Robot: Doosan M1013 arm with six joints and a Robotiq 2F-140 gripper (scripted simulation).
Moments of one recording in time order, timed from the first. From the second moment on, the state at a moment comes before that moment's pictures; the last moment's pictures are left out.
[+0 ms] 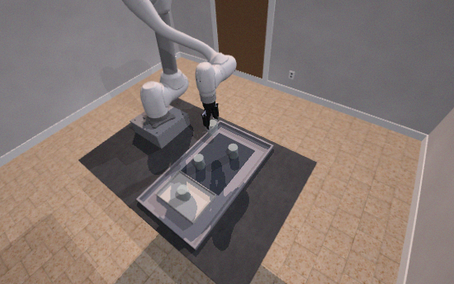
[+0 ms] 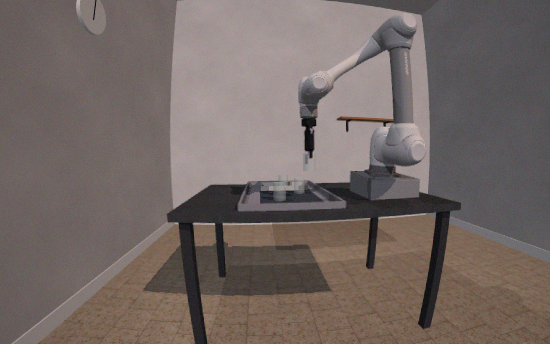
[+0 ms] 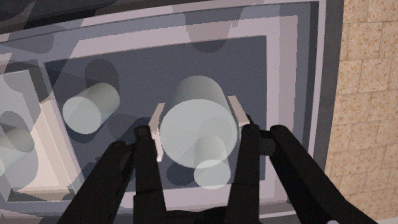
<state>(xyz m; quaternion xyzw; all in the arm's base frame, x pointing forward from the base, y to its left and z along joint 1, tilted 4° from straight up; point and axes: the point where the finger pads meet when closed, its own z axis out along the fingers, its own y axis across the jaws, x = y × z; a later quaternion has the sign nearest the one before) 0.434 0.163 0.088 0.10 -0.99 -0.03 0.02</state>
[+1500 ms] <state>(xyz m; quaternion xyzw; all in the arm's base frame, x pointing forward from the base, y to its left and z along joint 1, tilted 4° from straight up) 0.508 0.064 0.084 0.10 -0.99 -0.03 0.02</state>
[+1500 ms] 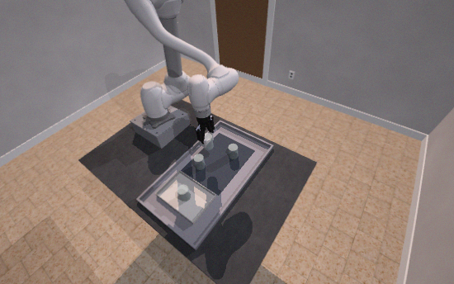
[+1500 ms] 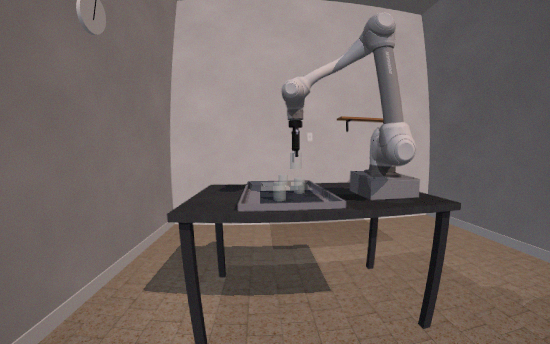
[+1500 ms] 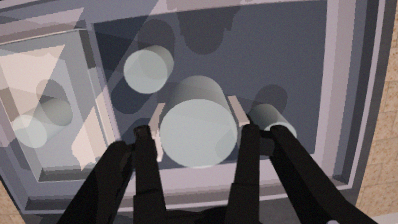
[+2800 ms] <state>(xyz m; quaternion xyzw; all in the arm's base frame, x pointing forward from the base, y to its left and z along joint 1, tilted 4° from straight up) 0.578 -0.029 0.077 0.10 -0.99 -0.03 0.02</state>
